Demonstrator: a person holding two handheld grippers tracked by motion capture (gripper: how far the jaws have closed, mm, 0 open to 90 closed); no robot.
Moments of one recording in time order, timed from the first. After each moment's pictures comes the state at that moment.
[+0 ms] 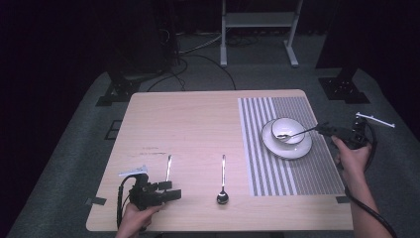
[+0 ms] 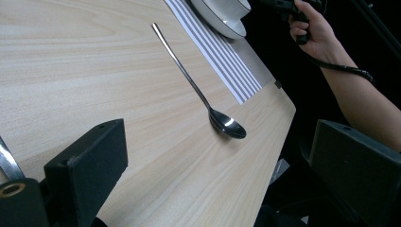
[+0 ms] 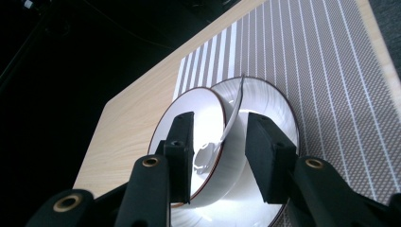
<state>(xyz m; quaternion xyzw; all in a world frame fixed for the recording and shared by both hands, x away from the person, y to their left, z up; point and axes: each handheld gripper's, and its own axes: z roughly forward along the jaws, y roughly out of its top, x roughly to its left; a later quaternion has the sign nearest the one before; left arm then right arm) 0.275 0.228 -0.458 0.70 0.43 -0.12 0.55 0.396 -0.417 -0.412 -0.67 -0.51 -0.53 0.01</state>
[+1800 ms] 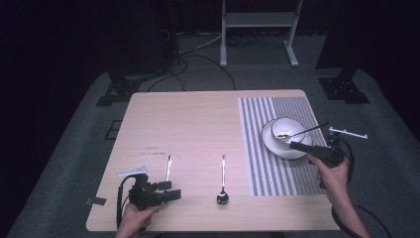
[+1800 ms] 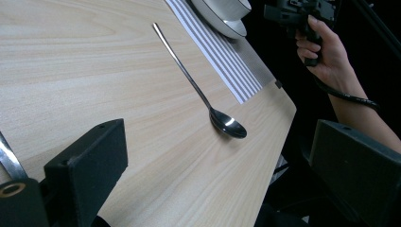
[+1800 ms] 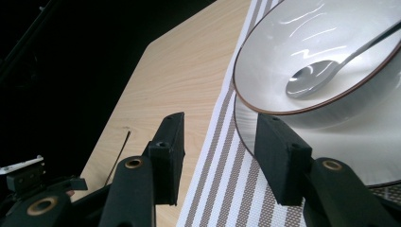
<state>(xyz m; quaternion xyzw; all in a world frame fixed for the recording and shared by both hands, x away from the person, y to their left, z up) 0.275 0.229 -0.458 0.70 0.43 -0.12 0.55 0.353 -0.339 -0.419 -0.59 -0.60 -0.54 0.05</state>
